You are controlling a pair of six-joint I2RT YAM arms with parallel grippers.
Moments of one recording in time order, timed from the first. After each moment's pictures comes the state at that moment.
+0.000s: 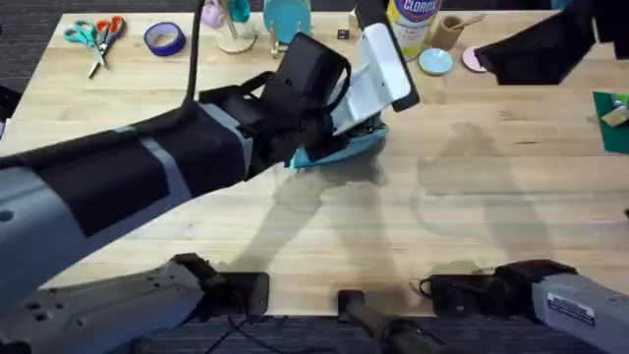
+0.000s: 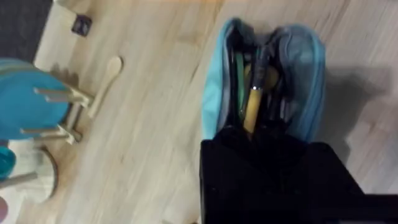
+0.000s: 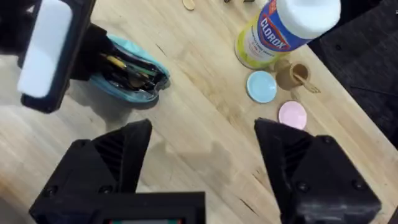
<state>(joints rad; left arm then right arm) -0.64 1.36 0.80 -0.29 0.00 0.59 0.13 1.19 1.59 -1.22 -0.25 -0.63</state>
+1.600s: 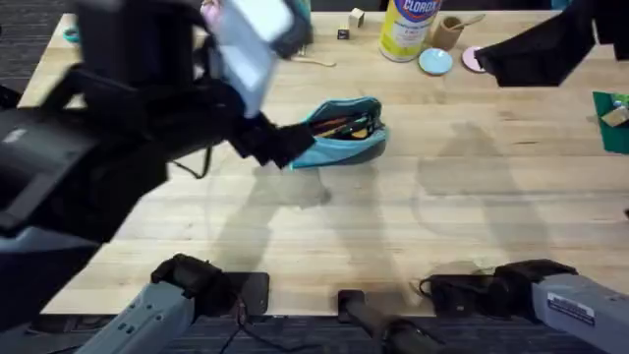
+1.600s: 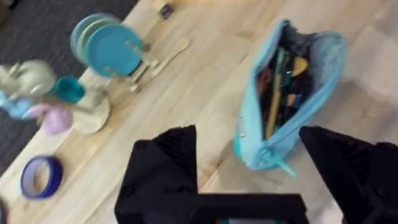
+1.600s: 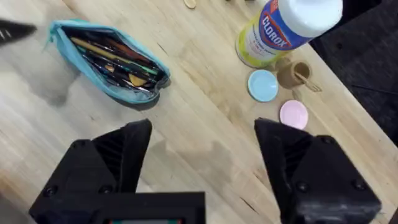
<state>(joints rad) -0.34 0.87 0.81 -0.58 0.19 0.55 0.13 1.19 1.59 -1.22 -0.25 -0.63</state>
